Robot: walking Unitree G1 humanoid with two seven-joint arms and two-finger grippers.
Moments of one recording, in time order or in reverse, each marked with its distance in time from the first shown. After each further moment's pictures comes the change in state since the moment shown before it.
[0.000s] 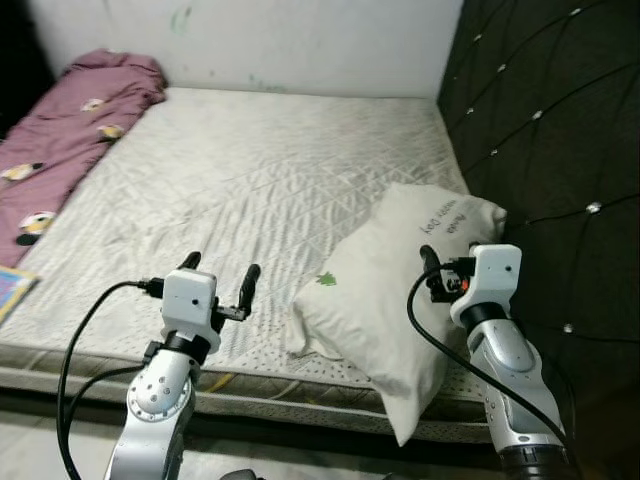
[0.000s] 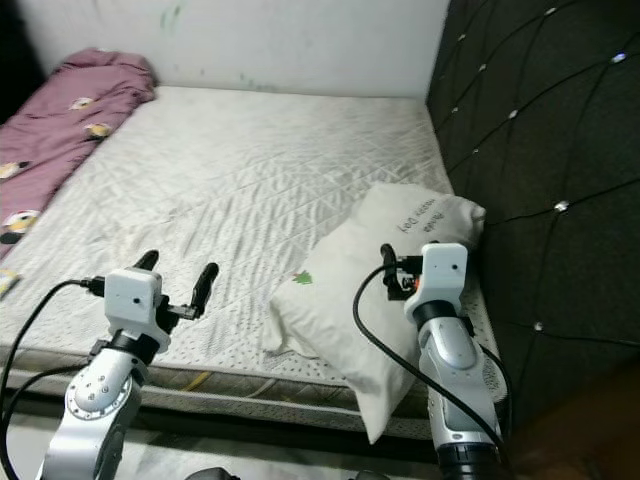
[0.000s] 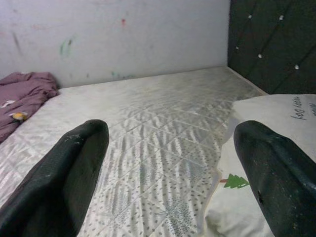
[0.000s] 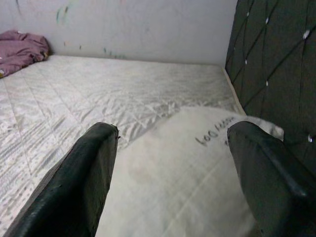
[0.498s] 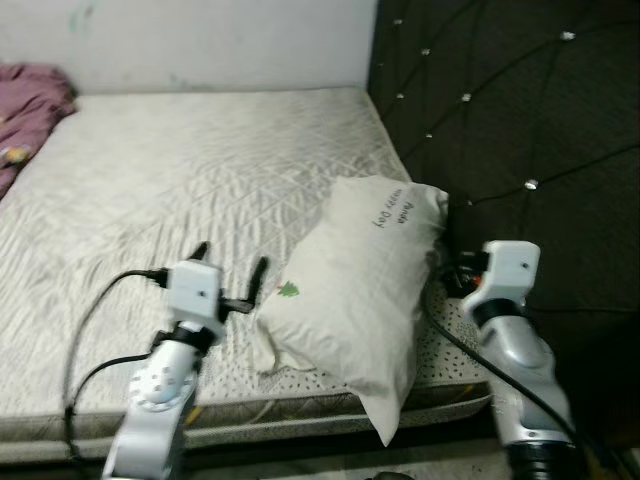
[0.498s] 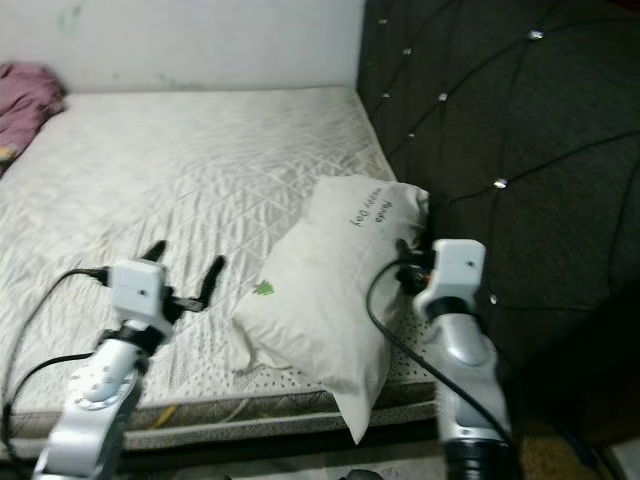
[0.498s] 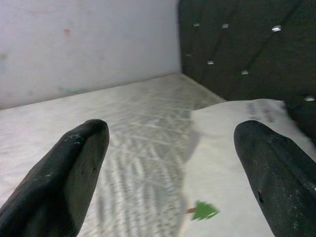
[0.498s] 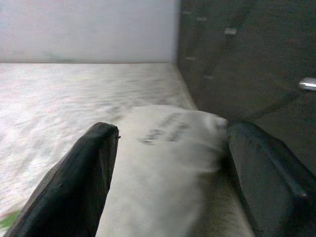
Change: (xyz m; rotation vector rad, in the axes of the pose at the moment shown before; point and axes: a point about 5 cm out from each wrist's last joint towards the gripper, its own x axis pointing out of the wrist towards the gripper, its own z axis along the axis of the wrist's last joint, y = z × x) left arm 0.007 0.001 0.008 0.032 -0.026 -0.045; right arm 0.004 -0.001 0.009 0.012 -0.024 -0.002
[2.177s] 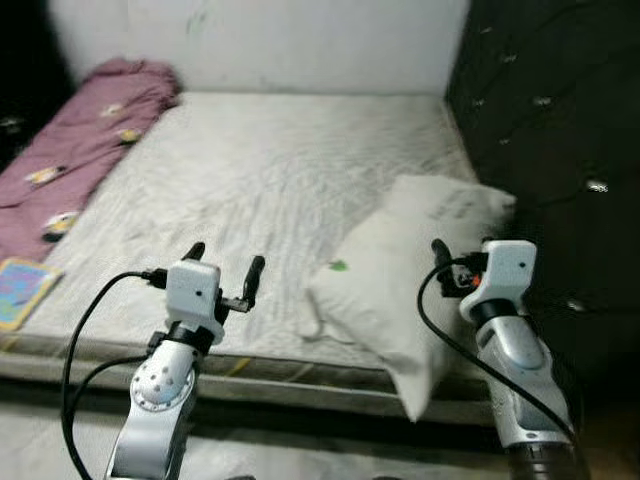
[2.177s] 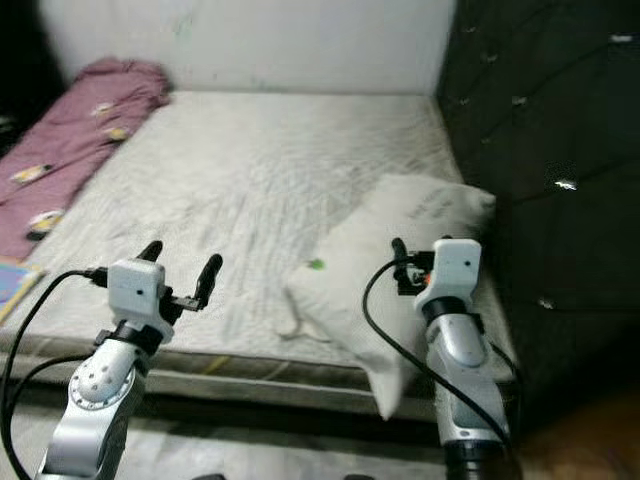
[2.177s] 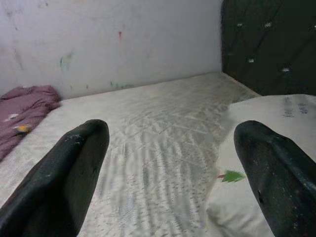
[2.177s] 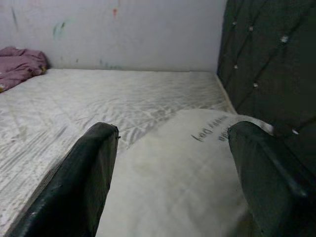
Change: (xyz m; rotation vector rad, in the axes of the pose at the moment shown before) left arm 0.002 -0.003 0.001 -0.014 -0.006 0.009; right arm -0.001 -0.003 0.001 -0.002 -0.012 -0.009
